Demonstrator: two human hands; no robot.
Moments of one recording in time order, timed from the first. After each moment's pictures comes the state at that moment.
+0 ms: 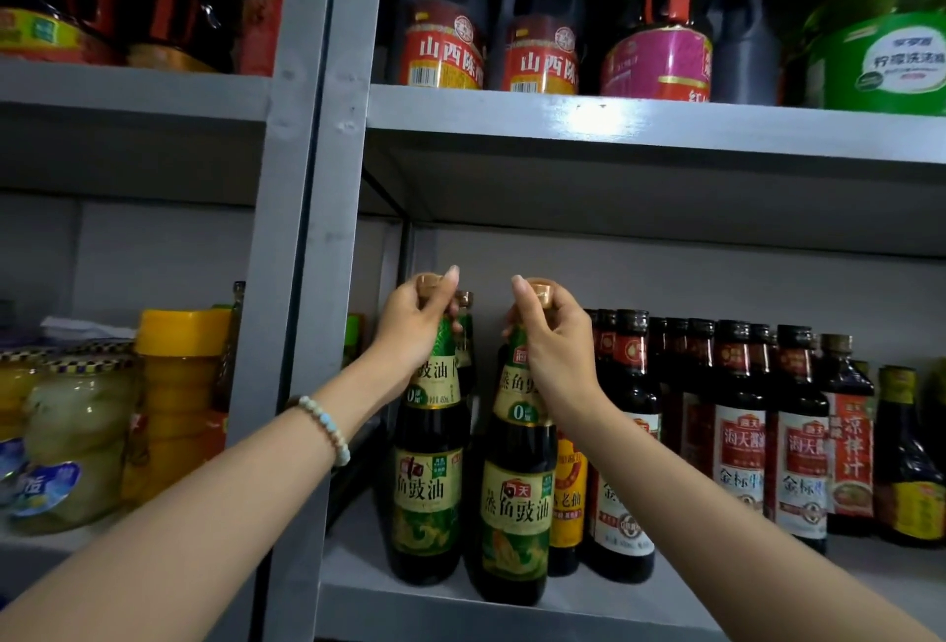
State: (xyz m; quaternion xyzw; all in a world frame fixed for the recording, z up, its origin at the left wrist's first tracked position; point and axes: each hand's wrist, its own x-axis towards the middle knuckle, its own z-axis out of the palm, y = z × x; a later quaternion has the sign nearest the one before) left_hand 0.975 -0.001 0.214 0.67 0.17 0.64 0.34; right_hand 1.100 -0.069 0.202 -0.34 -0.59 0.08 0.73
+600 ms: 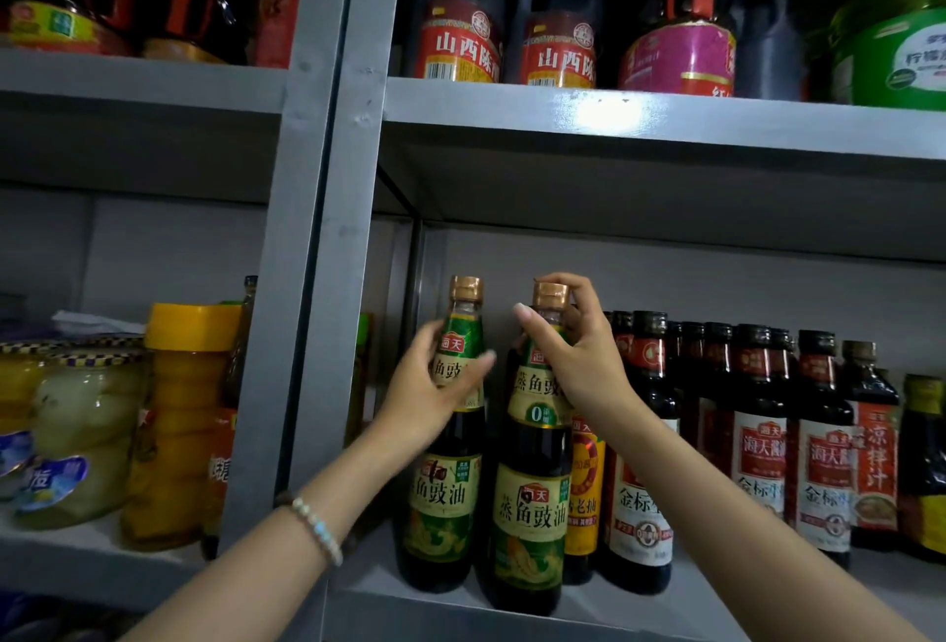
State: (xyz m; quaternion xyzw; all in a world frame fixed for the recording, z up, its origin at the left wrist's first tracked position) left_hand 0.967 -0.006 0.155 0.72 0.21 0.58 0.32; right_hand 1.122 -0.067 0.196 -0.33 -0.68 0.04 0.66
